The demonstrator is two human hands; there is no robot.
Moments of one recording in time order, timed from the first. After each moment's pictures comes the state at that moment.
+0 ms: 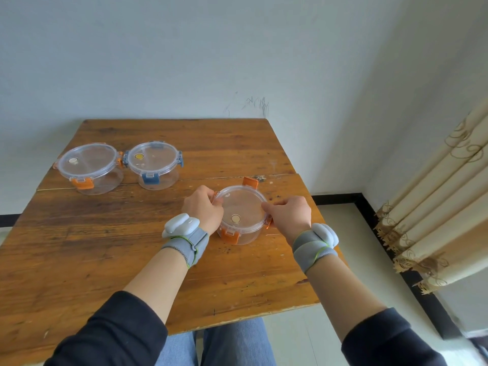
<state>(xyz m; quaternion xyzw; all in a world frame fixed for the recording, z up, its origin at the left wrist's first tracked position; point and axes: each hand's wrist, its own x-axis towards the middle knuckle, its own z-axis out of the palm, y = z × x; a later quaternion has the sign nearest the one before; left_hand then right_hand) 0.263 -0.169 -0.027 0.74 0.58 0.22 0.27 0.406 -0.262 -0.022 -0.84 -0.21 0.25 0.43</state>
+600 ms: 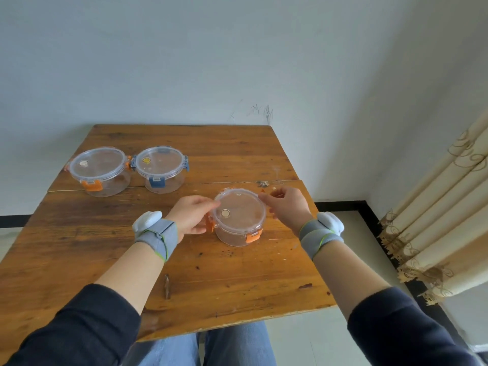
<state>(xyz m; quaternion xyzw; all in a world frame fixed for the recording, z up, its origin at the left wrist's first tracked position) 0.227 -0.144 -0.014 0.59 0.53 0.14 0.58 0.418 -0.245 -0.008 -0.82 -0.31 0.28 0.39</state>
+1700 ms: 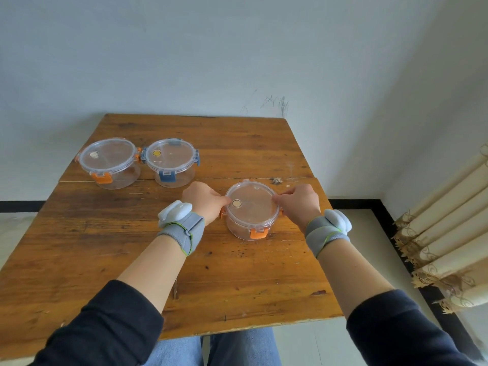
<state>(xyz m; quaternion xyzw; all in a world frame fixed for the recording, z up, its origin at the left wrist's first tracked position) 0.244 -0.137 -0.014 0.69 0.57 0.20 0.40 0.423 -0.222 -0.016 -0.85 -0.29 0.24 0.36</state>
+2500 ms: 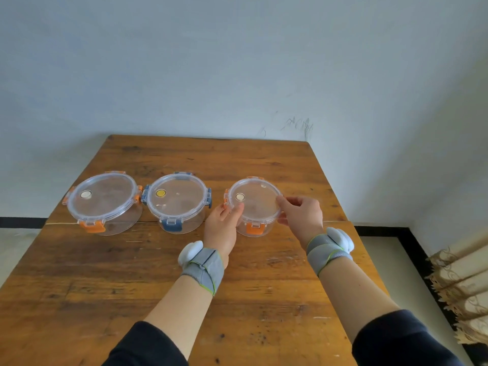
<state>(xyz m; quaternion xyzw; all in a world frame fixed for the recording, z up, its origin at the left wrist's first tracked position) 0.291 -0.057 -0.058 0.46 0.51 0.35 0.64 0.446 -0.102 -0.040 -0.78 -0.25 0.29 0.49</state>
